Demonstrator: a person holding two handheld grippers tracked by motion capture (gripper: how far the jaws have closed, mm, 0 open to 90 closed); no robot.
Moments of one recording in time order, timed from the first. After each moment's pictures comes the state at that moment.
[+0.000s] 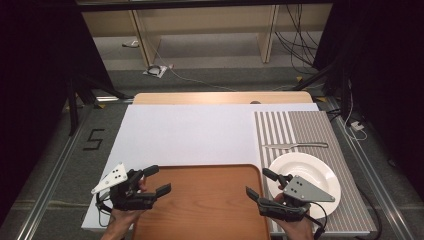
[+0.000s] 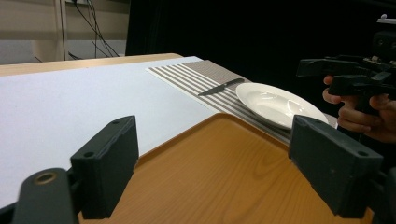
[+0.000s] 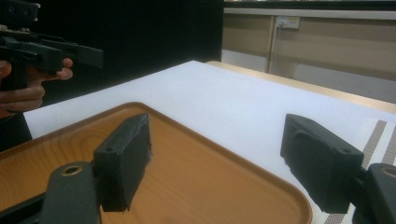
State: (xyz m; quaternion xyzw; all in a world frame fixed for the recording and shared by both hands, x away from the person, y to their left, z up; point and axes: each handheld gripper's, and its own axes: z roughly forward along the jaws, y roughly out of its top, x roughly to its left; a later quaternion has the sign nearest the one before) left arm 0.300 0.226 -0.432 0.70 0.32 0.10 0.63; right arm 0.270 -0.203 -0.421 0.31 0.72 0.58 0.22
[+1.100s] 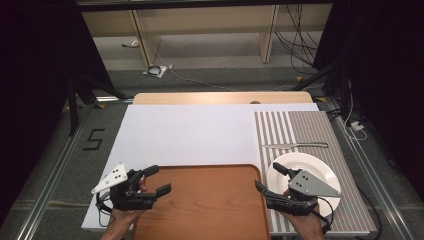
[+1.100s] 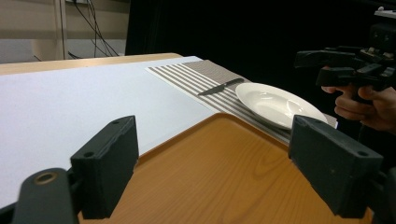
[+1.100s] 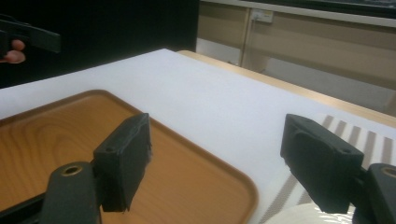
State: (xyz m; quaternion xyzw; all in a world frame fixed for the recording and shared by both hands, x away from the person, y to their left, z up) left arm 0.300 0.226 -0.432 0.70 0.32 0.10 0.63; right arm 0.278 -0.218 -0.410 0.33 0.73 0.53 0.27
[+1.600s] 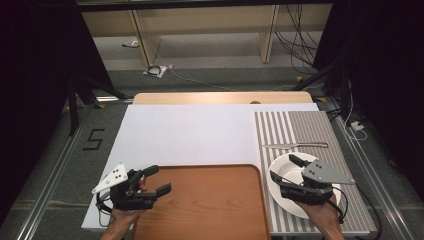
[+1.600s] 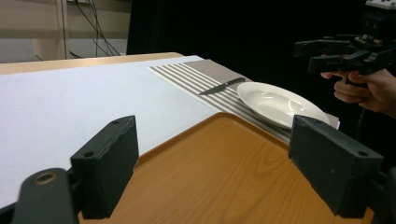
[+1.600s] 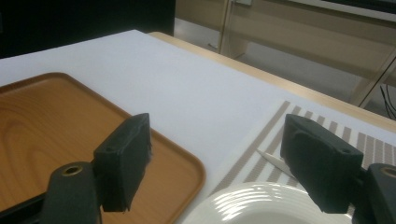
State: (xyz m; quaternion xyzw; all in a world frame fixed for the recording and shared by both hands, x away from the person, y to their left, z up) left arm 0.301 0.227 -0.433 0.70 0.33 0.11 0.63; right arm 0.295 -0.250 -0.394 0.35 0.75 0.48 0.29
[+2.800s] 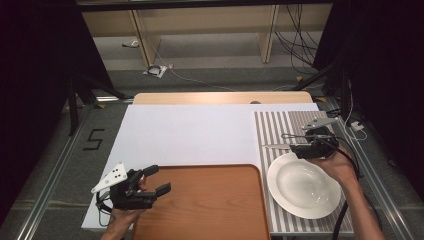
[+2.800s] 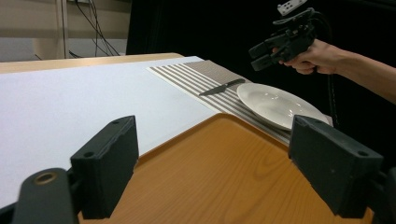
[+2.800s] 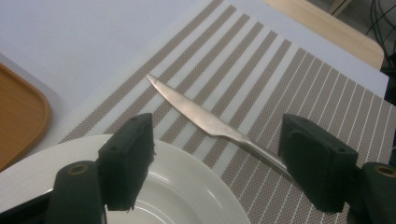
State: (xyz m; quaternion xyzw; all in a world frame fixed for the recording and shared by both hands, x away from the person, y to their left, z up) left arm 0.302 0.227 -0.433 0.70 0.33 0.10 0.63; right arm 0.423 -0.303 -0.394 0.42 0.84 0.26 0.24
